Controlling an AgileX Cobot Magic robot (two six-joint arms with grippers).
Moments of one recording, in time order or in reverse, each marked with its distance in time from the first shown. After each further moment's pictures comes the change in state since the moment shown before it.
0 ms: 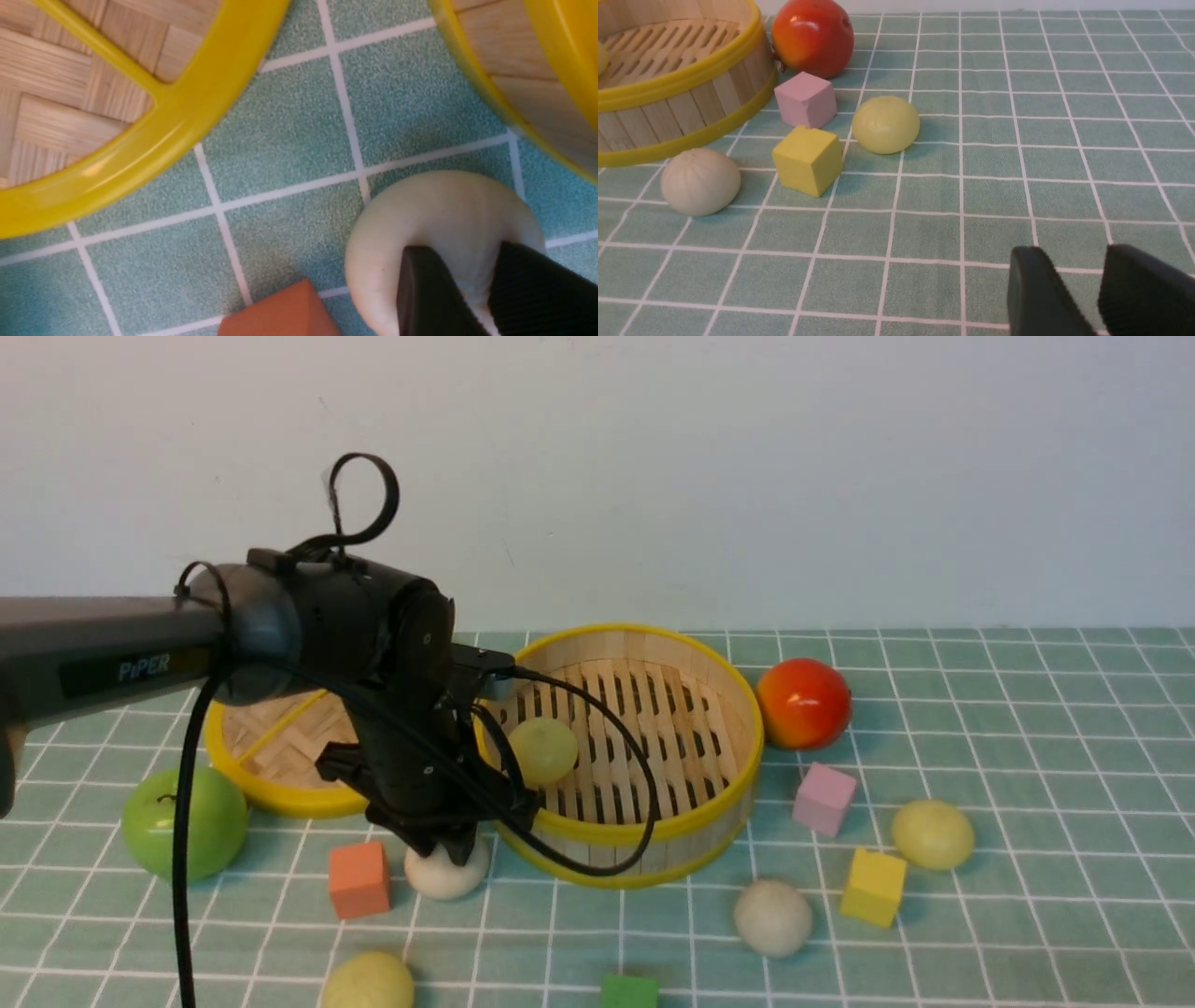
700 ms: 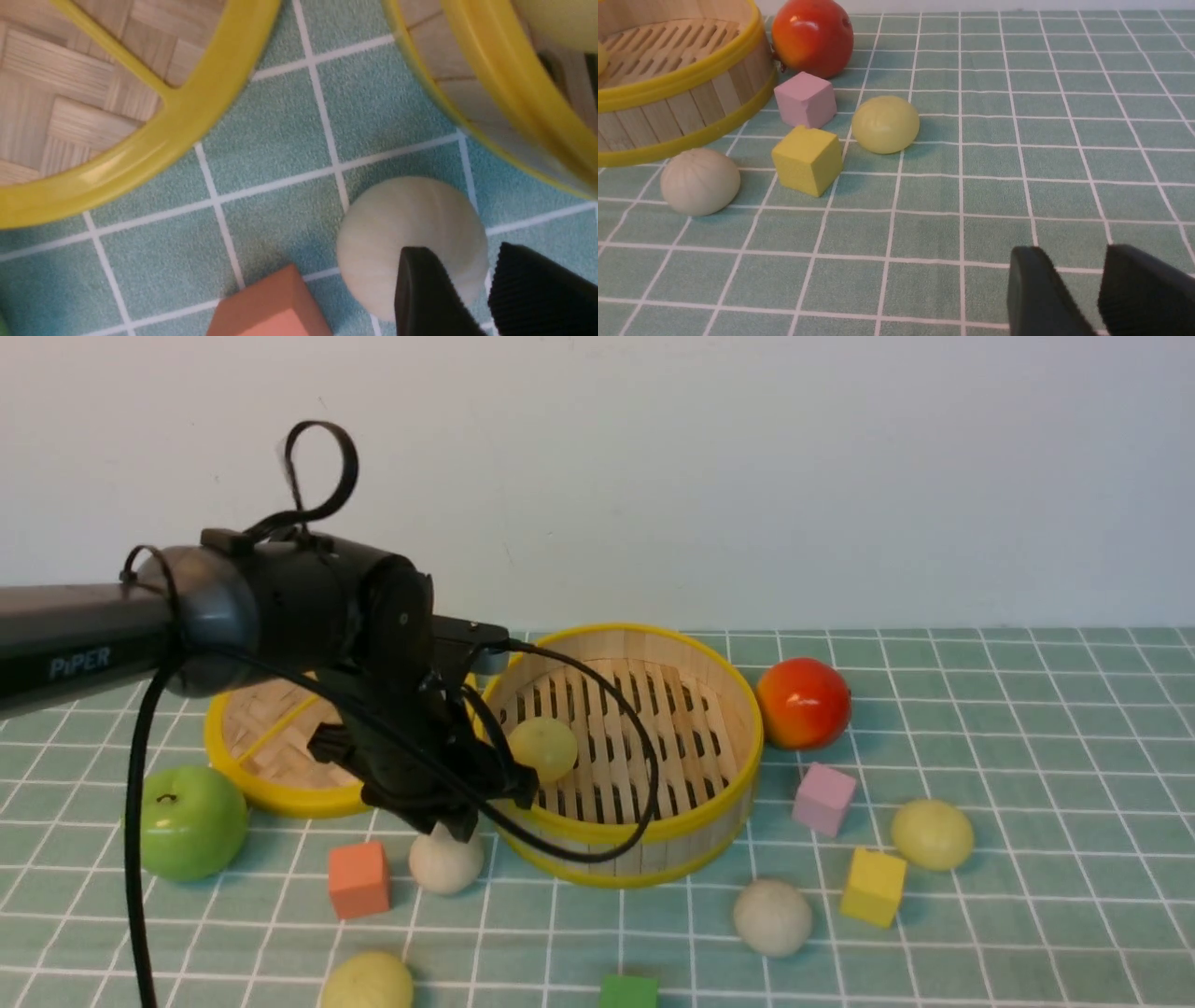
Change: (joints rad) right arm 0.000 0.000 0.000 0.000 0.000 0.000; left arm 0.000 -0.080 0.022 -0.021 -0.029 0.011
